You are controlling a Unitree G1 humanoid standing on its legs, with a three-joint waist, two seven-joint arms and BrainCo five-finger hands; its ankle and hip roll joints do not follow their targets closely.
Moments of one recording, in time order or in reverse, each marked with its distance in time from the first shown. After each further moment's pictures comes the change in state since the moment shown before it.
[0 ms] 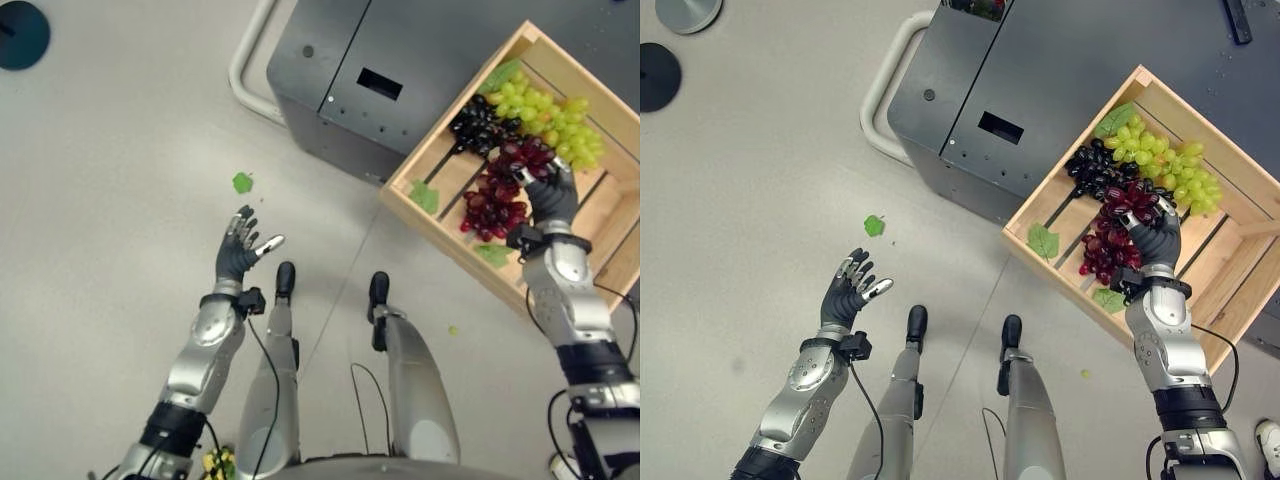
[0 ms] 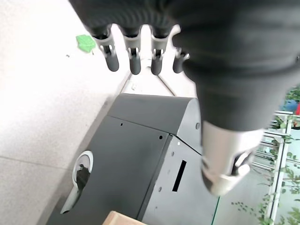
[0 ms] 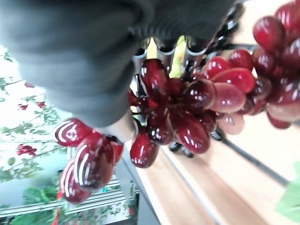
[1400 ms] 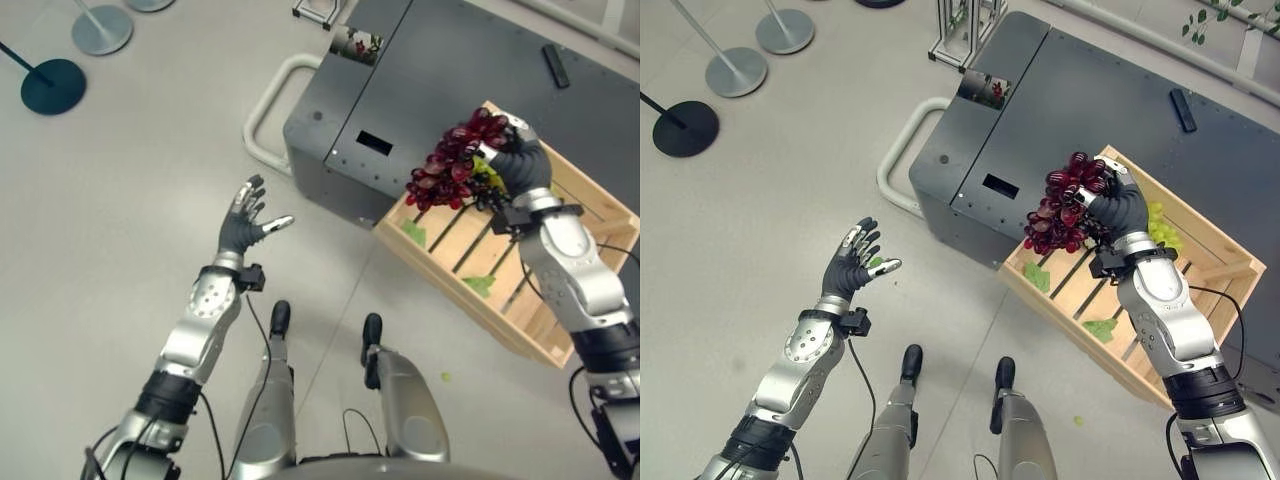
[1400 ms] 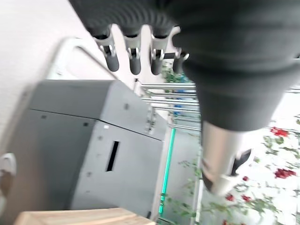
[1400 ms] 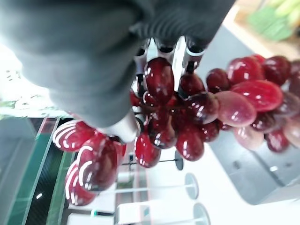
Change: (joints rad) left arm -0.186 0.077 -0.028 0.003 0.084 0.027 -0.065; right arm -0.126 -0.107 0.172 -0.239 0.032 0.099 0.176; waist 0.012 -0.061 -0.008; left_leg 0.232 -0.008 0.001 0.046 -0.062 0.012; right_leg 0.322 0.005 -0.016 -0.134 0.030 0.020
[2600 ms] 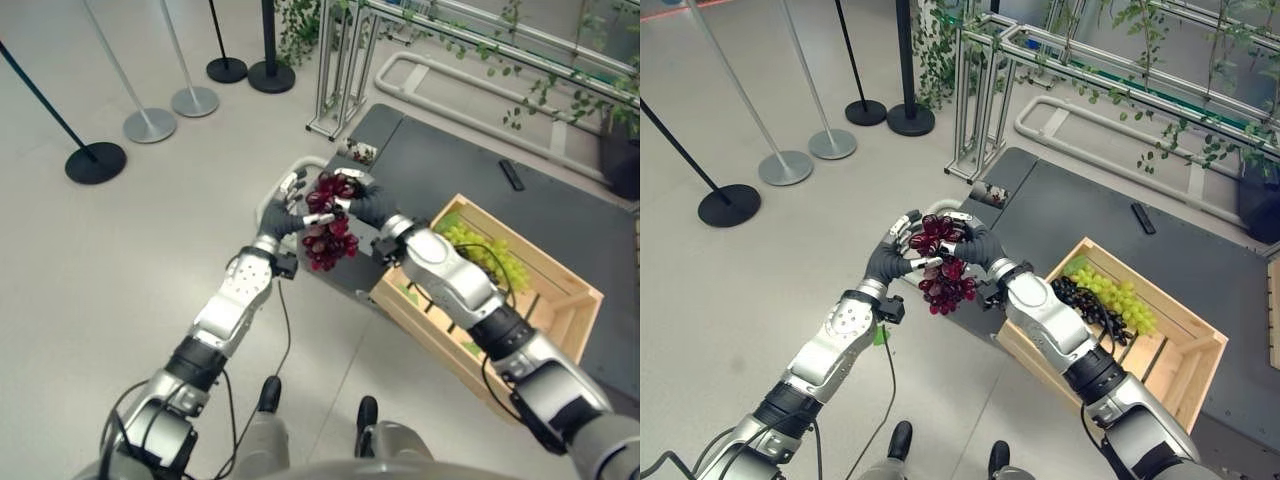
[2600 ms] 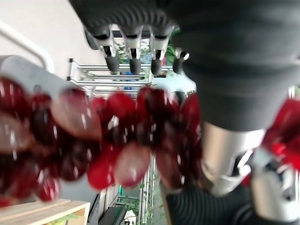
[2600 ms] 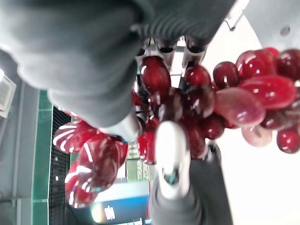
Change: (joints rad) left arm -0.149 -0.068 -0.183 0.165 0.020 0.018 0.016; right arm -0.147 0.346 0.422 0.178 -0.079 0.118 0.039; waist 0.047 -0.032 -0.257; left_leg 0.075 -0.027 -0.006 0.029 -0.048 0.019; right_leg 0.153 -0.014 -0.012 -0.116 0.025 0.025
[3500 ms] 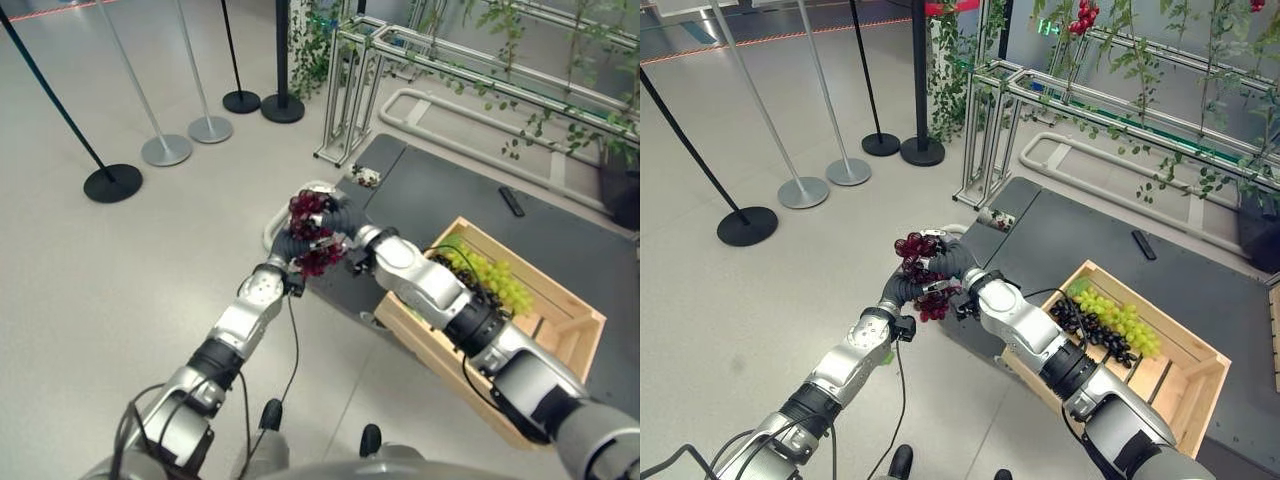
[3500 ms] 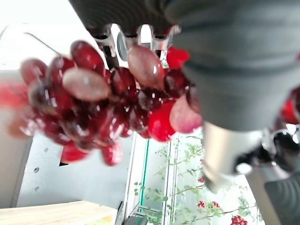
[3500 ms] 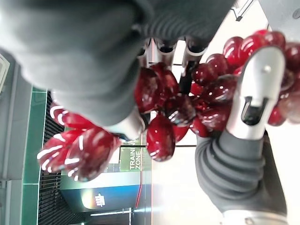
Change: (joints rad) left arm -0.027 -0.060 -0.045 0.233 -0.044 0.021 0.056; right arm -0.069 0.056 0.105 0.077 0.006 0.026 -0.068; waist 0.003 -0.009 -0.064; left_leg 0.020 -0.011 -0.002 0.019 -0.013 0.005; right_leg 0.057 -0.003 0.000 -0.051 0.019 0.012
